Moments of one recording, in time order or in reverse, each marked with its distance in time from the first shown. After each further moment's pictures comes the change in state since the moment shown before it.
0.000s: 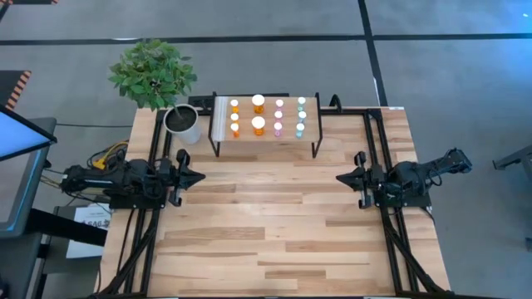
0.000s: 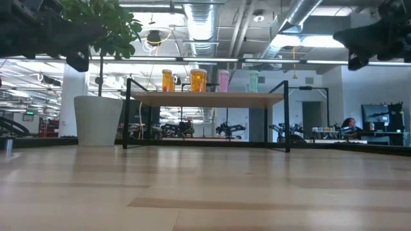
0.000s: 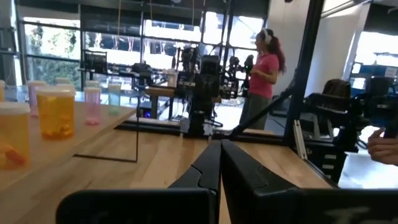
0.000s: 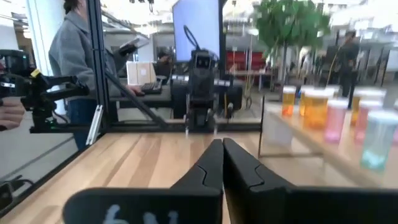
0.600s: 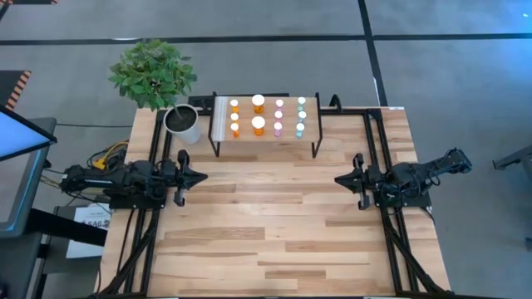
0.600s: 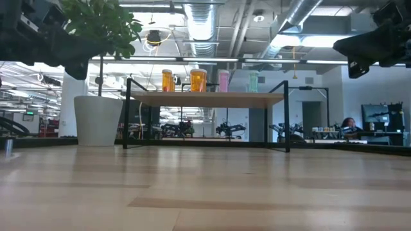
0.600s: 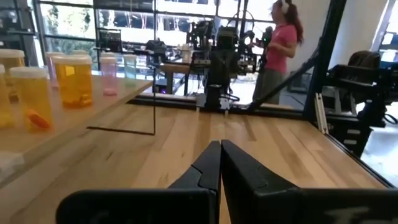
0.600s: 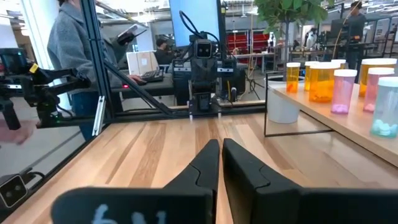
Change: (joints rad) left arm 0.000 0.003 0.003 -0.117 -0.061 0.019; right arm 0.000 0.000 -0.001 -0.109 0.000 0.118
